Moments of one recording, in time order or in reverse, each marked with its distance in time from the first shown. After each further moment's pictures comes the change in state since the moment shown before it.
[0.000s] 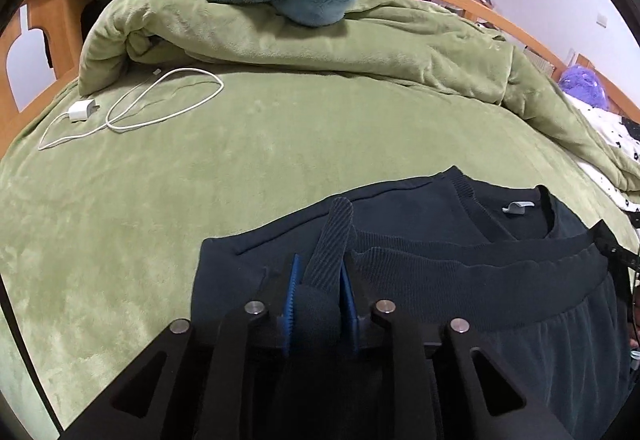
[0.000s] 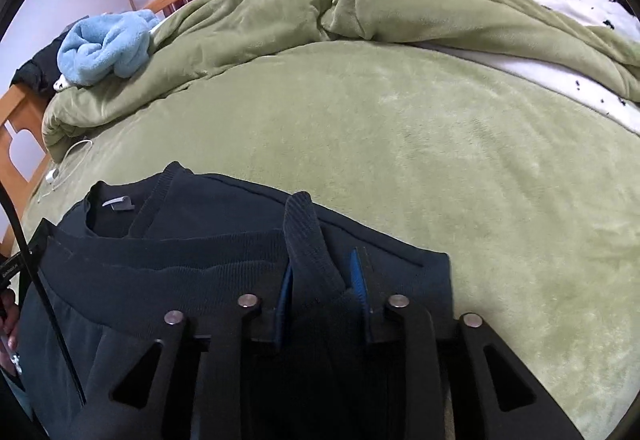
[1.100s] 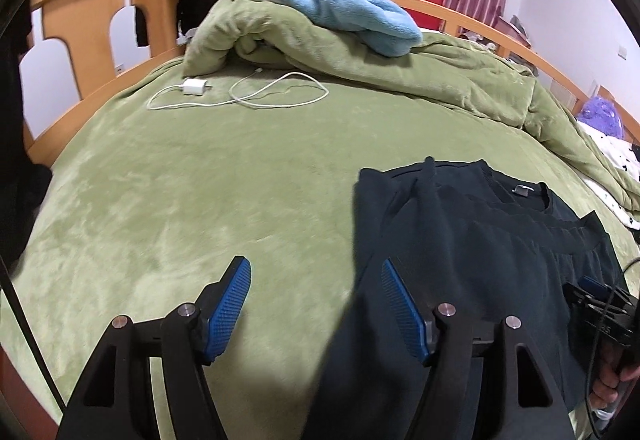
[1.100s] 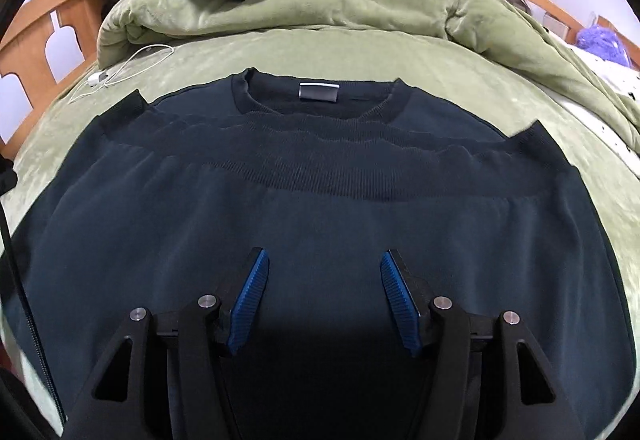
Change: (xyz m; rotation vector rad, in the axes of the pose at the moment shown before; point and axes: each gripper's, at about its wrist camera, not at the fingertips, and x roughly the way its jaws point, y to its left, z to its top) left arm -0.125 0.083 -0.072 -0.115 -0.060 0.107; right arm -0.050 0.207 -0.116 -0.206 0.038 -0.044
